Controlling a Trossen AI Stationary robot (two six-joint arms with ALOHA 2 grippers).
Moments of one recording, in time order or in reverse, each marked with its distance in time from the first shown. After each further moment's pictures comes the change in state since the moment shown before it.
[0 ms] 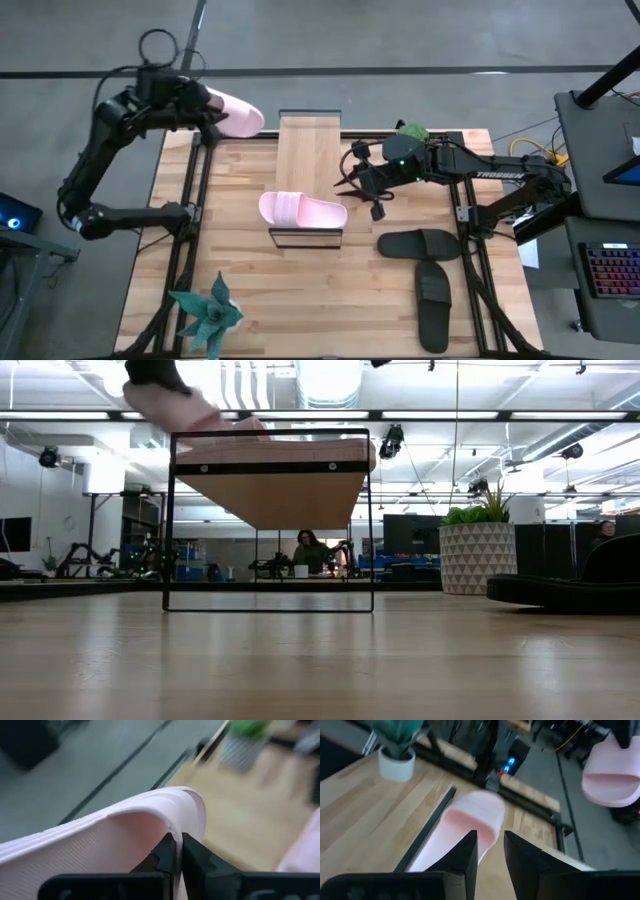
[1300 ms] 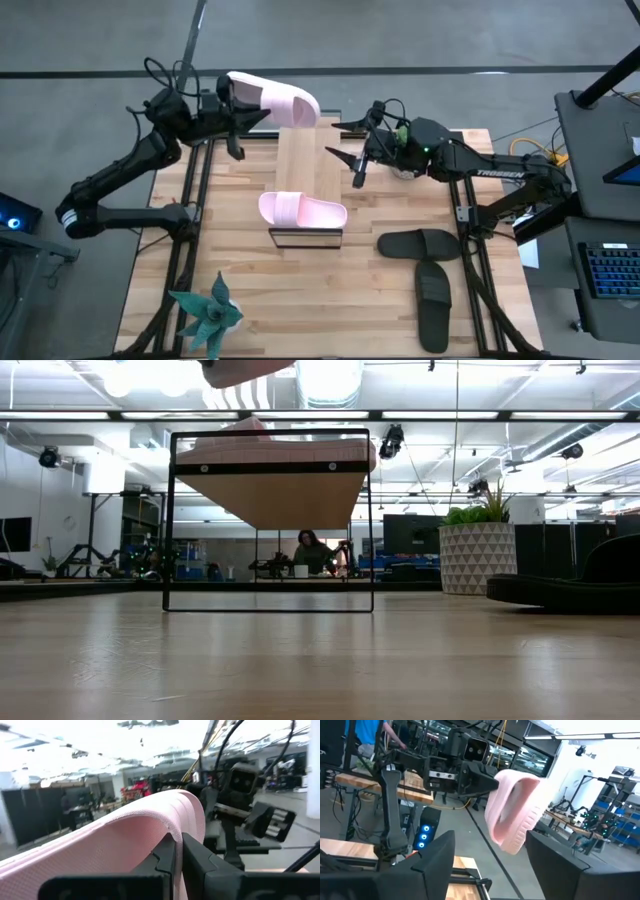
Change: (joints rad) left arm -0.264 -0.066 -0.486 1.261 0.272 -0.186; right arm -0.025 -0.002 0.008 0.499 0.314 0.136
